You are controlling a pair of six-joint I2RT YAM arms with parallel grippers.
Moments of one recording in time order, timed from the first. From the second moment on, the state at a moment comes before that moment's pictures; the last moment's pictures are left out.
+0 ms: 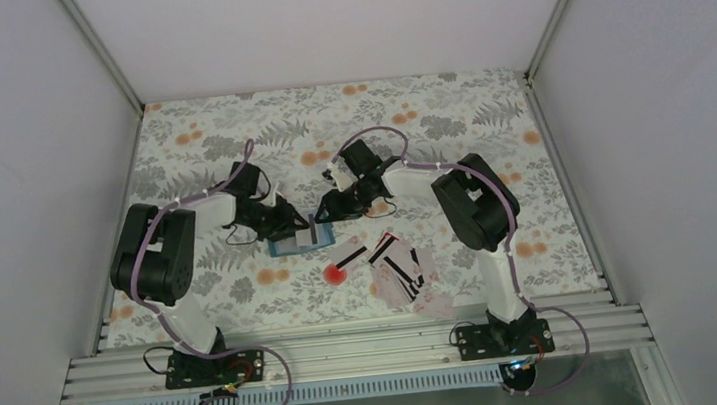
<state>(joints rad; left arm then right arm) -0.25 1.76 0.88 -0.37 0.72 -0.49 0.64 2.11 1.34 -0.32 -0.67 0.40</state>
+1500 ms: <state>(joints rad) -0.47 1.83 1.15 -0.73 0.30 -0.57 0.62 2.08 1.31 -0.32 -0.66 0.36</state>
